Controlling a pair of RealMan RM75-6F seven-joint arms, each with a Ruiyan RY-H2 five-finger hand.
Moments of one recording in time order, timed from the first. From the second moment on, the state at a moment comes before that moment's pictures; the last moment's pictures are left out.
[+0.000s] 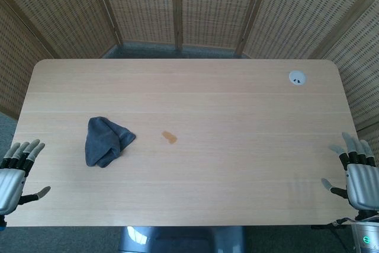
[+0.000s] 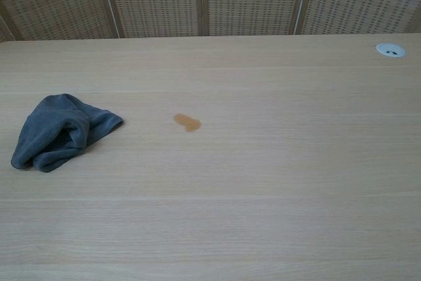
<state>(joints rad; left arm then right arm) -0.05 -1.07 0.03 -1.69 1.61 1.51 0.04 0.05 -1.06 0.10 -1.78 -1.45 1.52 -0.13</state>
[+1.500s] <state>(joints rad) -0.48 -1.32 -0.06 -1.21 1.40 0.82 -0.05 0.06 -1.06 0.12 -1.77 -1.39 1.49 -0.11</state>
